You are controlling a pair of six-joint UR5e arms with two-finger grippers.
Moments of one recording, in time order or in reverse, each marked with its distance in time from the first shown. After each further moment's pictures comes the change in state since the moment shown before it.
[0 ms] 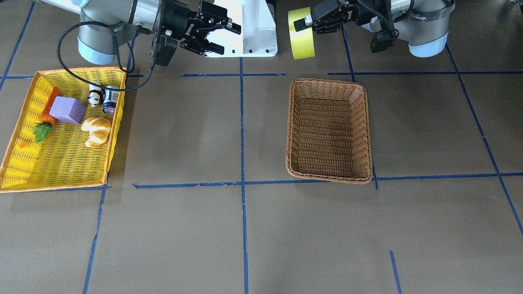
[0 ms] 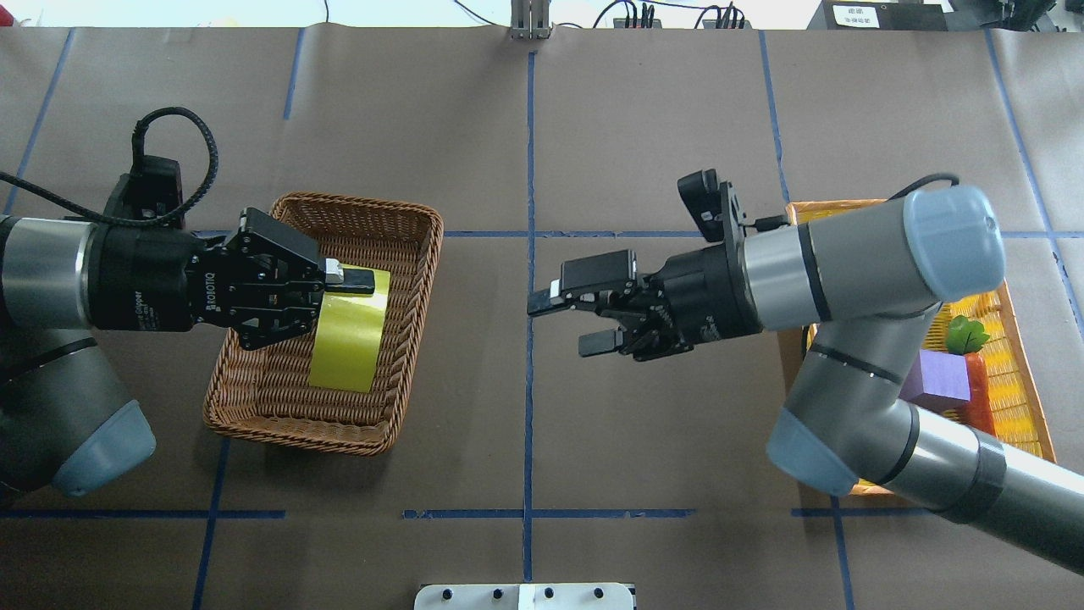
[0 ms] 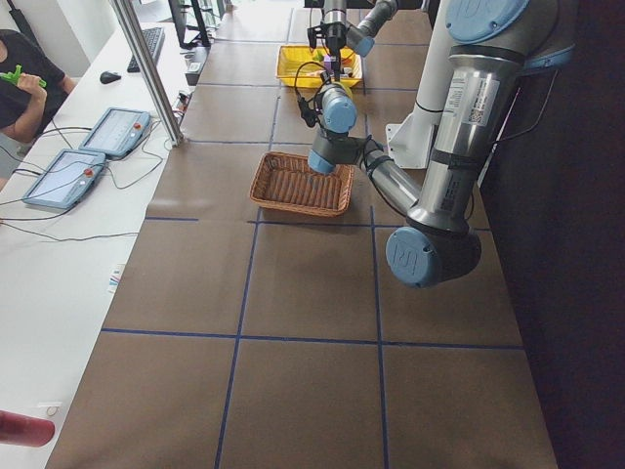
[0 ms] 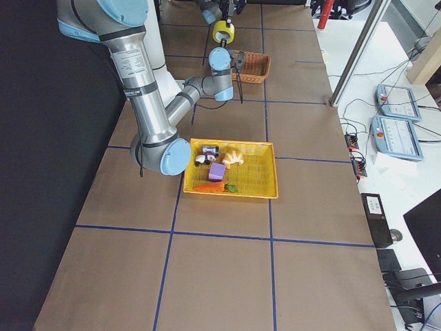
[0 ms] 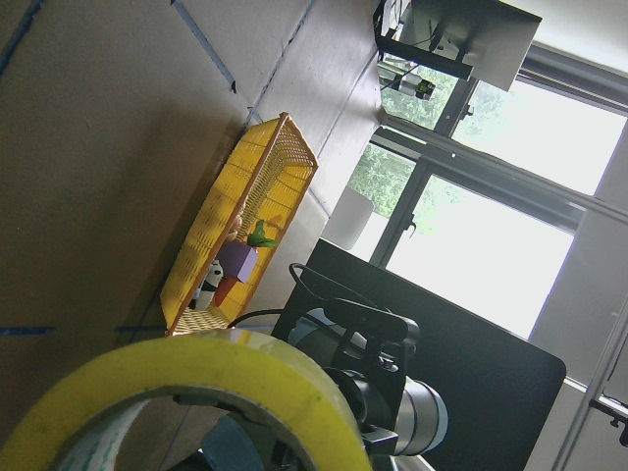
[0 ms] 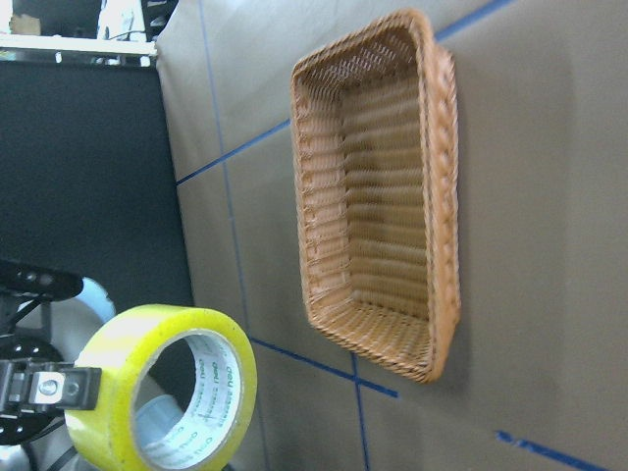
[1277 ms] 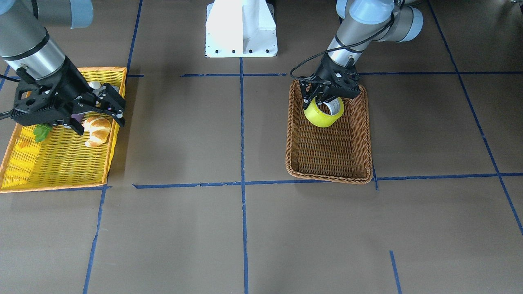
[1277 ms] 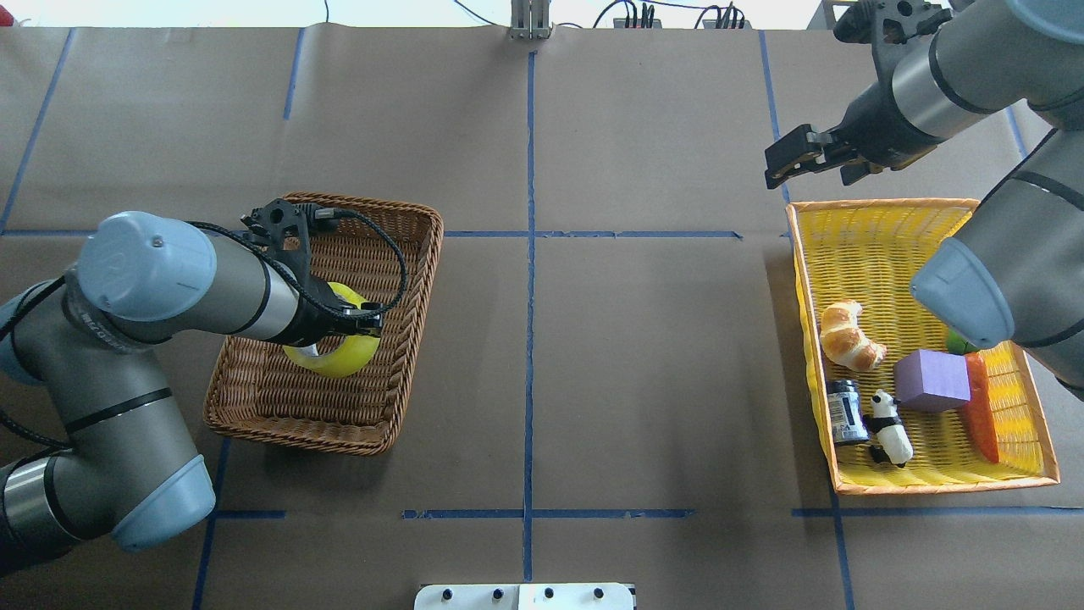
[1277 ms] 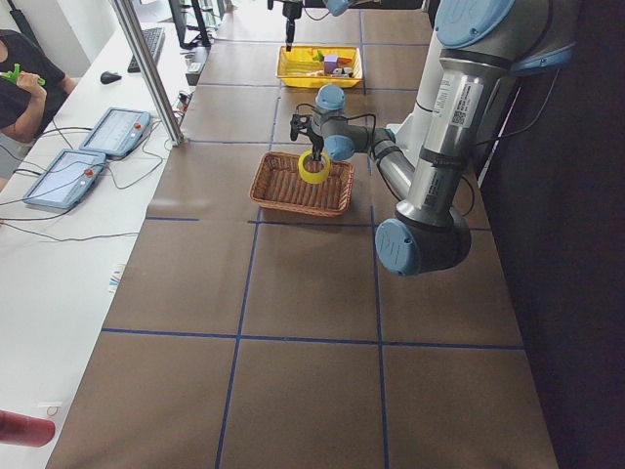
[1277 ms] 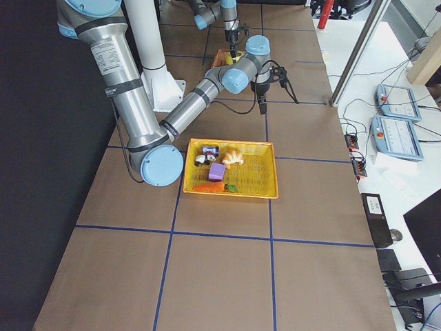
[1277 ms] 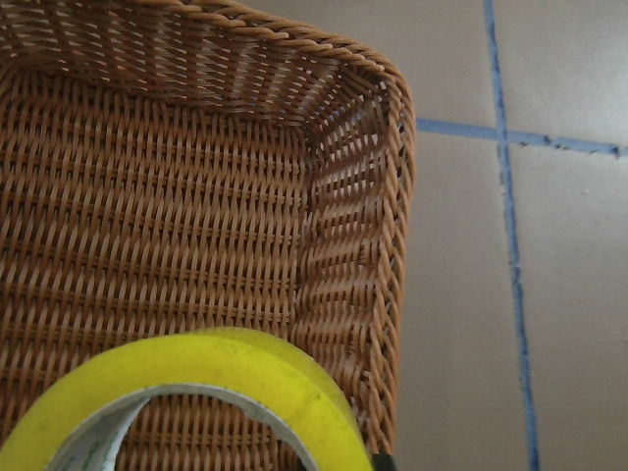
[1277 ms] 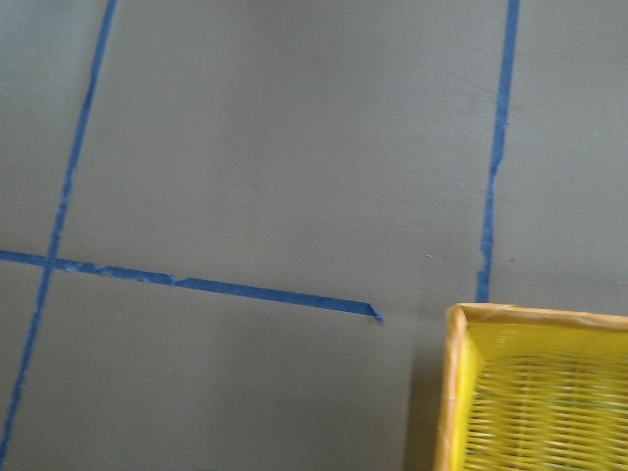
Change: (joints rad) left arm 0.149 -0.094 0.011 1.066 0.259 1.004; right arm 0.338 -0.073 0.128 -1.091 -0.057 -1.089
